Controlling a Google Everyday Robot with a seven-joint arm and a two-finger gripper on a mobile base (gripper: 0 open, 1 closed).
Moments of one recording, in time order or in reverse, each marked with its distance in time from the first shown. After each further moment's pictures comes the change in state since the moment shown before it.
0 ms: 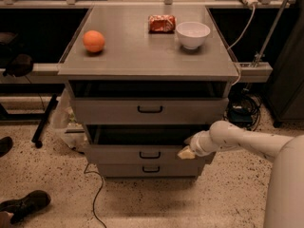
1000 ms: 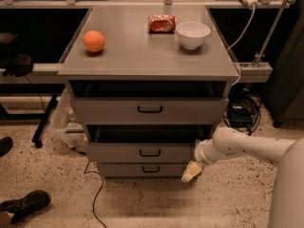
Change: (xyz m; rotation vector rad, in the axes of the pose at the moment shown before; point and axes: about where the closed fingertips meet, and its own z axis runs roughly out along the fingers) arm 0.038 0.036 -0.014 -0.073 0.096 -0.067
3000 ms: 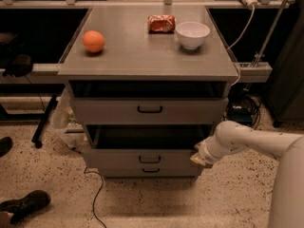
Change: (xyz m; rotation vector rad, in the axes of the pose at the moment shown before) arm 0.005 0.005 -0.022 -0.052 0.056 -0.007
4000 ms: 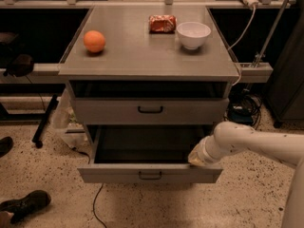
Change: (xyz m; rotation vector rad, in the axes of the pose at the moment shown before) arm -0.010 0.006 -0.025 0.055 0.012 -0.107
